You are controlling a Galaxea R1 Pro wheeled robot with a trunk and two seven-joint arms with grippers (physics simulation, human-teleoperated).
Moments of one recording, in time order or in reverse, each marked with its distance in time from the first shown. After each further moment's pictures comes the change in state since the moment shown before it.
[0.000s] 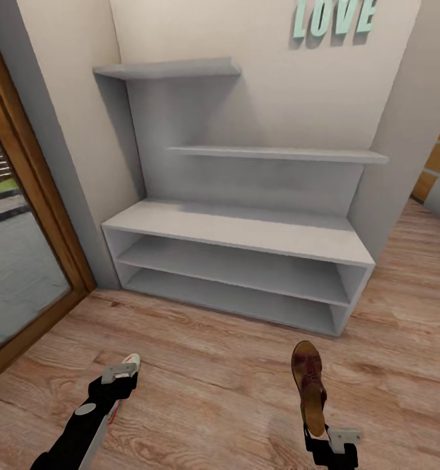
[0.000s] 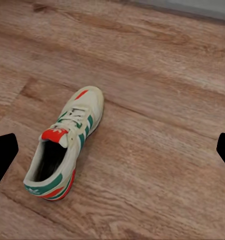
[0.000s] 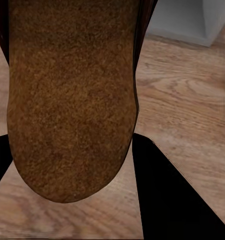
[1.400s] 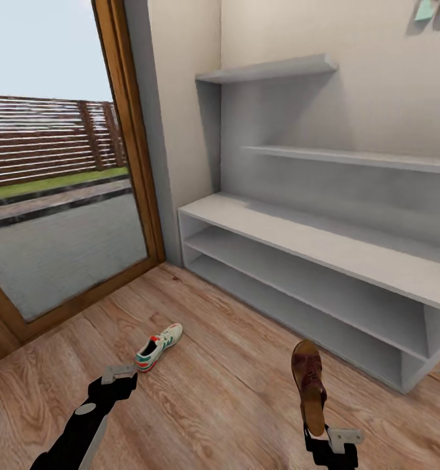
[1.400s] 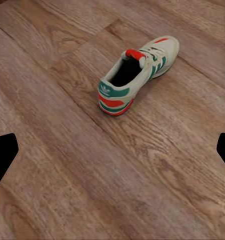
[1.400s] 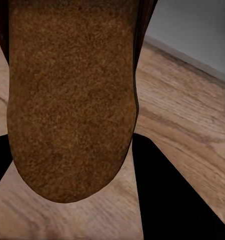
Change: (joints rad) left arm 0.000 0.000 0.002 0.000 0.001 0.012 0.000; right arm 0.000 0.000 0.000 0.000 0.000 0.000 0.000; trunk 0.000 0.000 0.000
